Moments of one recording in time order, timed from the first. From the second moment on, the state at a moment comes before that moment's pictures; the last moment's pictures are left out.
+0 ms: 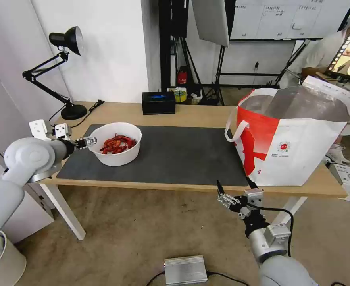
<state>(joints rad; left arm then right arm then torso) 0.65 -0.66 -0.23 -1.79 -1.59 0.69 -0.74 -1.51 0.91 0.19 2.25 0.40 -0.06 0.49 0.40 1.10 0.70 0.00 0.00</state>
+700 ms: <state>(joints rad) 0.56 -0.72 -0.11 -1.69 -1.62 0.72 -0.84 -1.51 0.91 0.19 2.25 0.40 -0.06 0.49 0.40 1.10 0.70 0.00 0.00</state>
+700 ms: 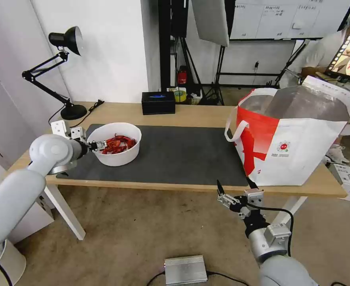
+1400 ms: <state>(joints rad) 0.53 -0.72 -0.09 -1.68 -1.68 0.74 -0.90 -1.51 0.91 0.19 2.25 0.40 -0.06 0.49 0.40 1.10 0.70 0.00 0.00</state>
